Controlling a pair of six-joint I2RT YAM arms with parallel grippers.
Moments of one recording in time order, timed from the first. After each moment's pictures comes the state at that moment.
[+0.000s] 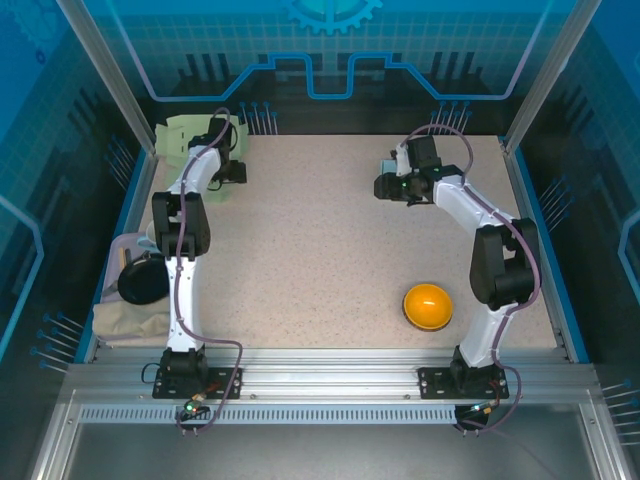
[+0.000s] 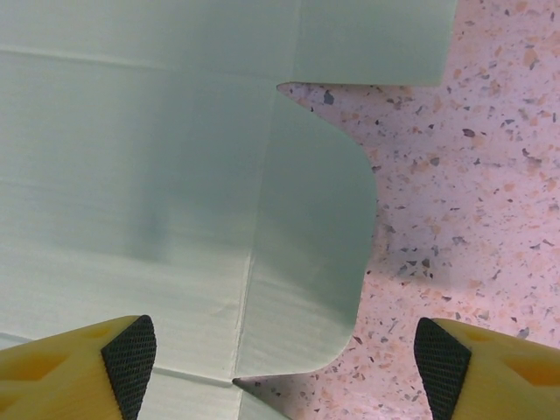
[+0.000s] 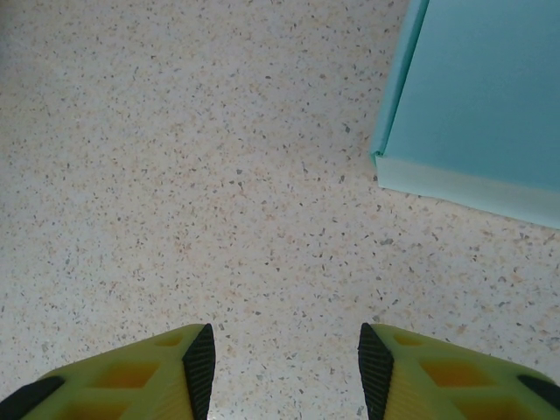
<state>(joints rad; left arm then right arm) 0.04 2.51 2.25 -0.92 -0.18 -0.14 0.21 1.86 1.44 -0.51 -0.24 0.23</state>
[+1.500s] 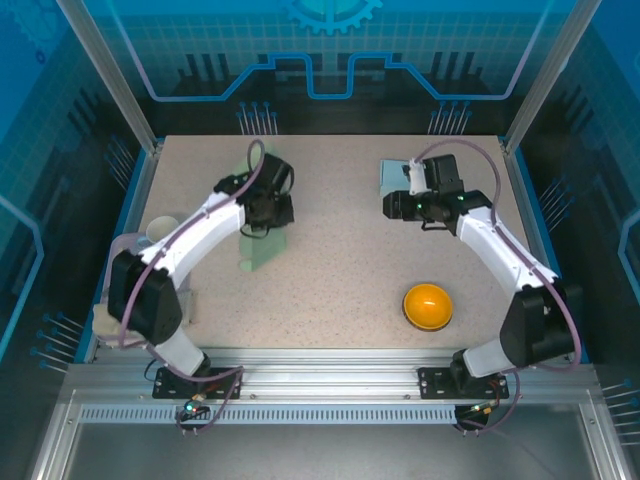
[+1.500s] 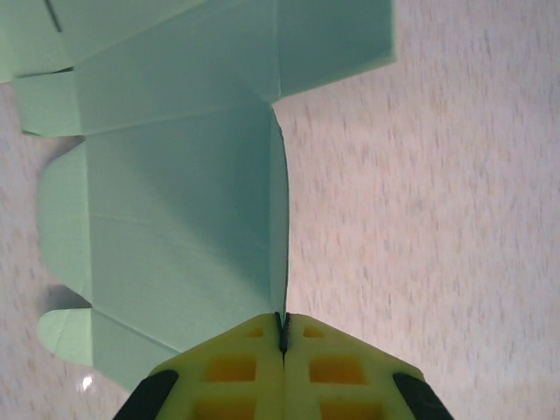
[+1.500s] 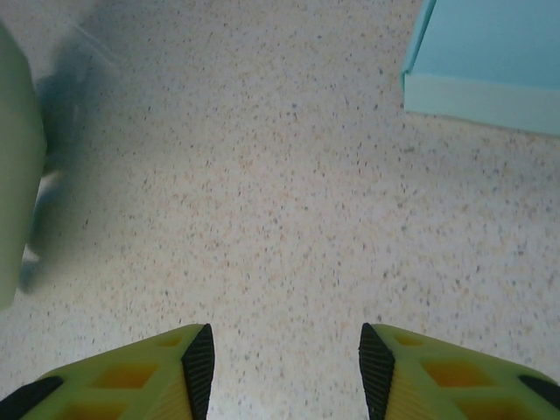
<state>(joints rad) -0.48 1.60 1.37 -0.88 -0.08 -0.68 0.24 1.43 1.16 -0.58 -0.26 0.23</state>
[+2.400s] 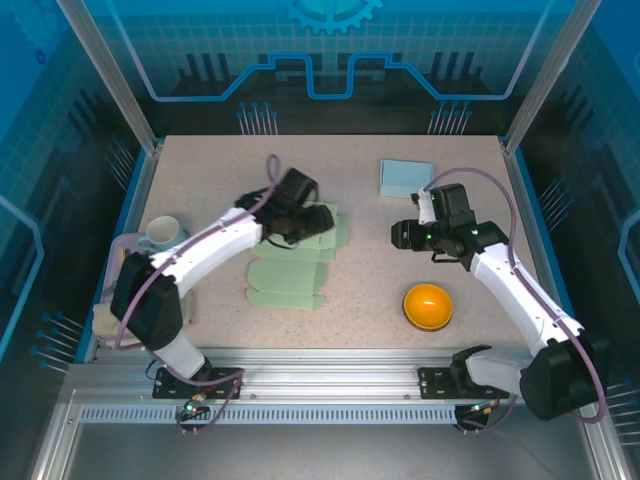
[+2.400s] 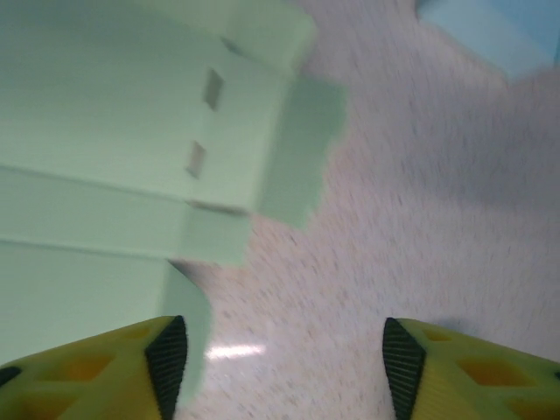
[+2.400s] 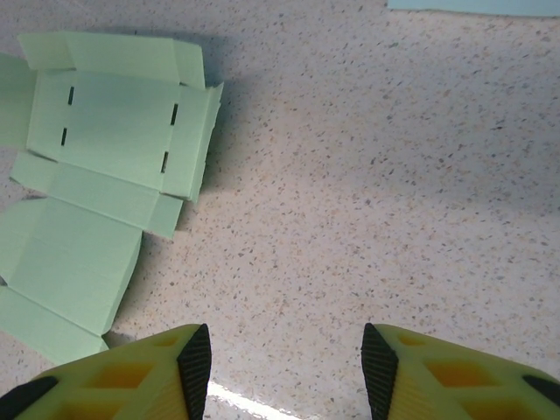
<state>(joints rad) -0.53 1.61 1.33 -0.68 0.06 -0.89 0.29 1.20 0.98 -0.68 -0.20 0.26</state>
